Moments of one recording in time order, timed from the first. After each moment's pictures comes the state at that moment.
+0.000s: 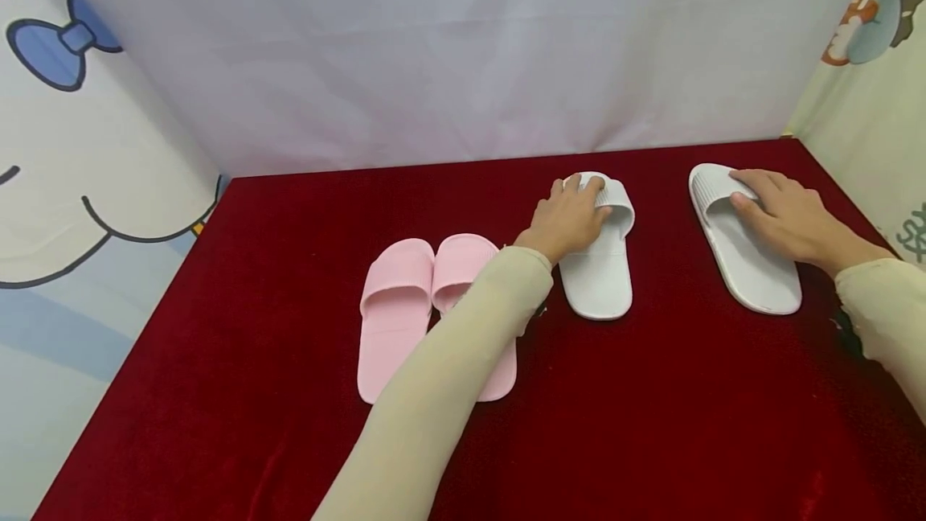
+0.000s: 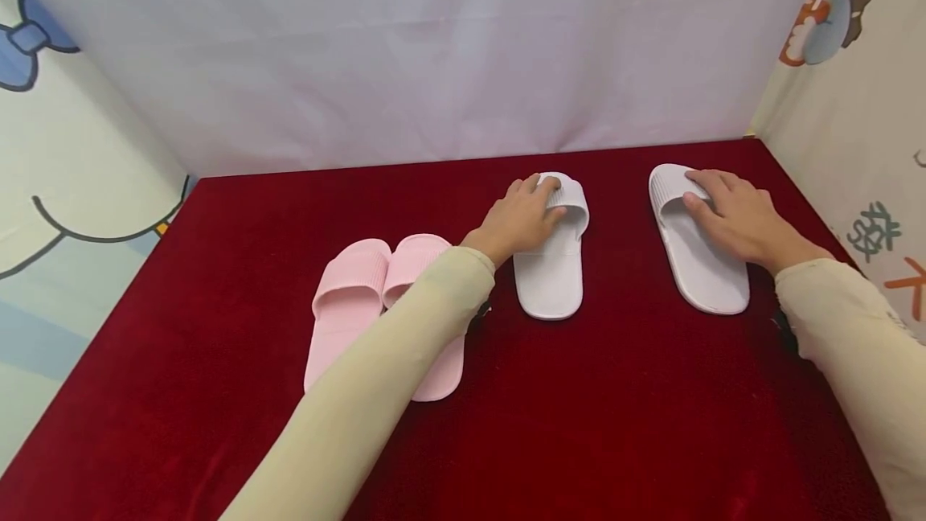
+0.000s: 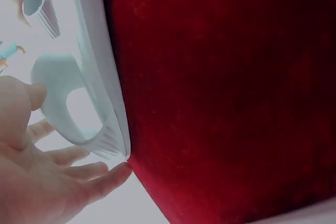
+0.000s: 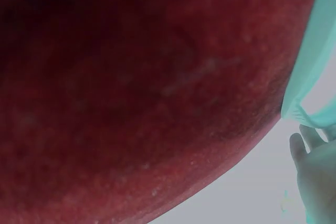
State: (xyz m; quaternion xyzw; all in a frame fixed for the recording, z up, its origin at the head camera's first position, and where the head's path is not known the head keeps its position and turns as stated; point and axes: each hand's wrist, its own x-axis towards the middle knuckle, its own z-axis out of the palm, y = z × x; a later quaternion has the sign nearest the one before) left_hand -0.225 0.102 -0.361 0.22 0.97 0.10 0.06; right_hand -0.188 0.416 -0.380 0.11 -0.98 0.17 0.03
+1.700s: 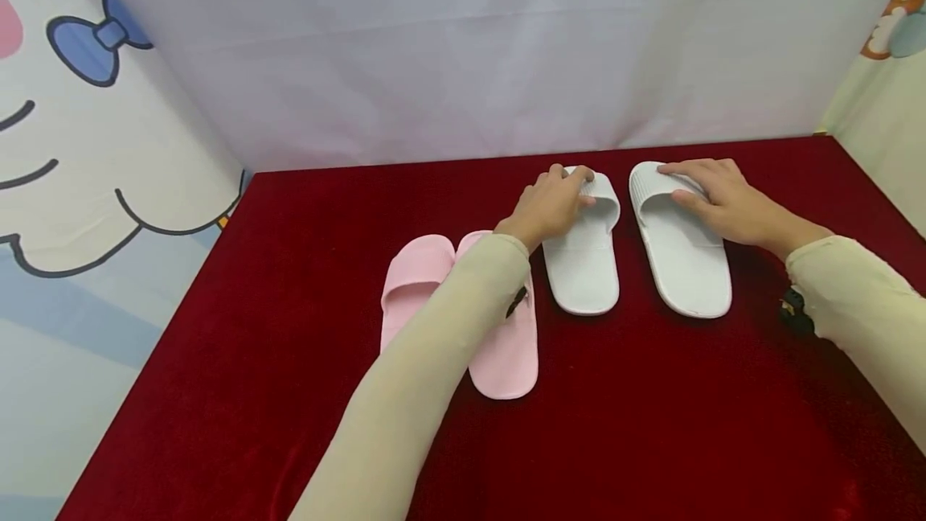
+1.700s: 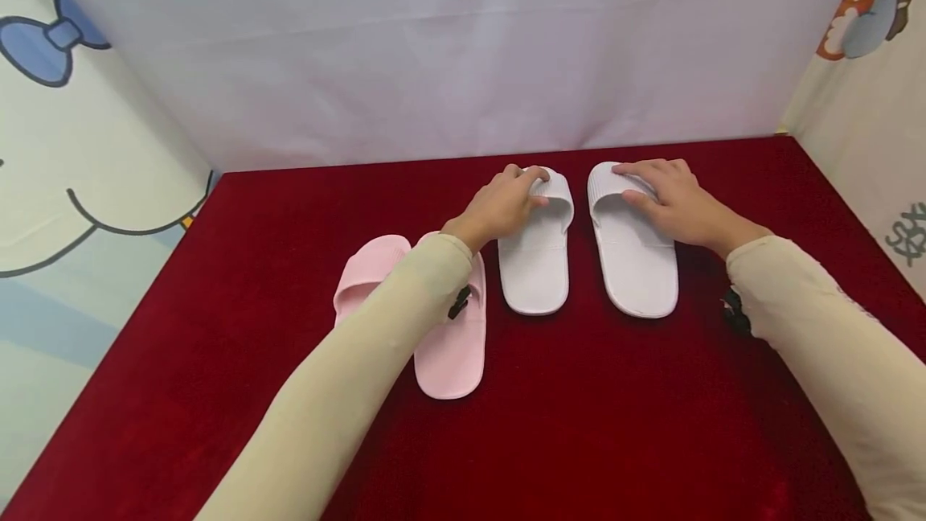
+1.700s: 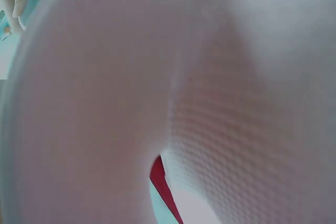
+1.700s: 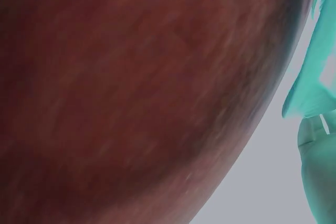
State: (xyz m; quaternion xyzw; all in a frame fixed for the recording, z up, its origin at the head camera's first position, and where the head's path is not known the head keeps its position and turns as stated) left_hand -0.239 0.066 -0.347 0.25 0.96 0.14 0.07; right_hand -0.214 0.340 -0.368 0.27 -0.93 0.26 0.07
